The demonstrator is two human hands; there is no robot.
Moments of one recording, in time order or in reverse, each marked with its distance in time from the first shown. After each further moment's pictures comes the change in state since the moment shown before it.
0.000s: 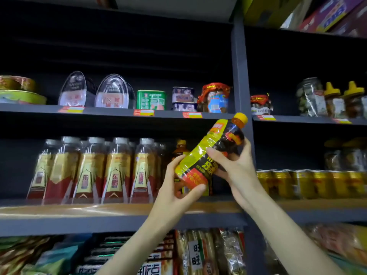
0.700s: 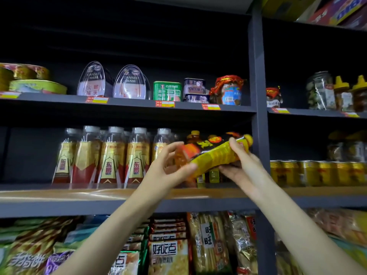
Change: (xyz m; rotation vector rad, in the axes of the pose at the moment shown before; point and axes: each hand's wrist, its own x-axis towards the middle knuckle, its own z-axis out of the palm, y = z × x) left_hand -0.014 0.050 -0.062 -0.098 -0.049 -0.162; right_hand -0.022 -0.004 0.026 0.244 0.105 0.395
